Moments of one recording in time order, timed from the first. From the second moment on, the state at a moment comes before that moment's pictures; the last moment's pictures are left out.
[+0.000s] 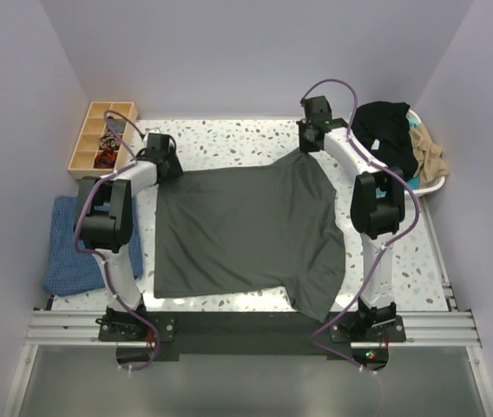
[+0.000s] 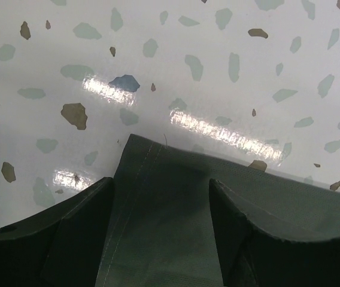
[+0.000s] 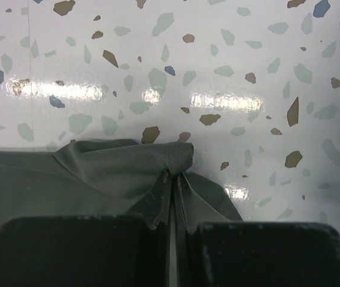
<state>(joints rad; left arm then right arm) -0.10 1.98 1.28 -0.16 -0.24 -0.43 0.26 2.20 1.93 -0.58 0.16 0.14</state>
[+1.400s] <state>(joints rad) -0.07 2.05 1.33 -0.13 -0.20 -0.41 0.26 2.20 1.92 -0.60 0.14 0.13</state>
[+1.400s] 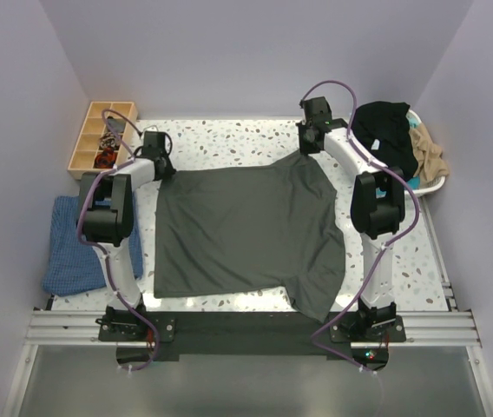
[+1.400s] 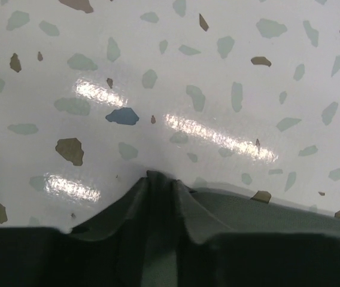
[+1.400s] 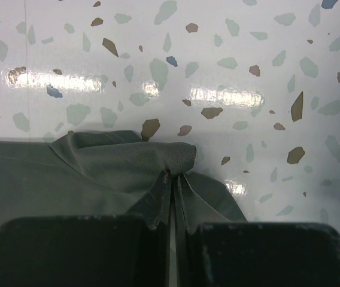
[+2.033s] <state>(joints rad) -0.01 2.14 1.57 -0.17 -0.06 -0.36 0.21 2.26 2.08 -0.65 0.13 0.11</state>
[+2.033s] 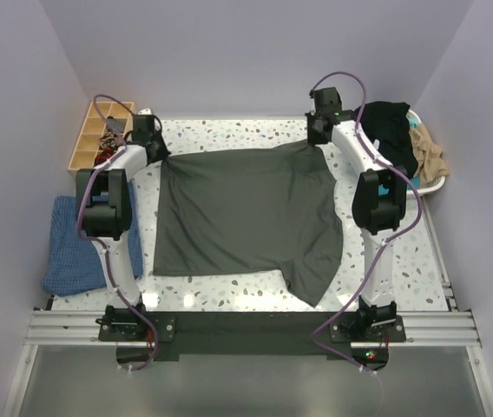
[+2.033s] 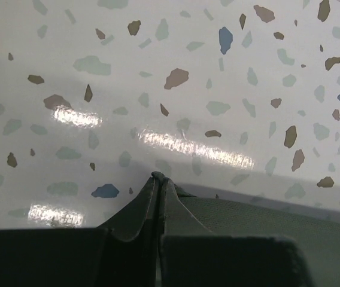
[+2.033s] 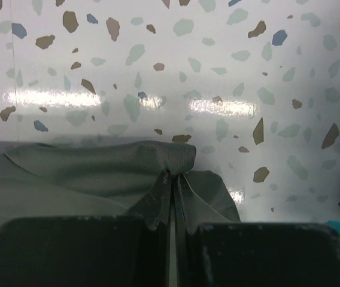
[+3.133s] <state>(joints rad) -0.04 1.52 0.89 -0.22 -0.08 -0.47 0.34 1.75 1.29 -0.72 0.17 0.26</state>
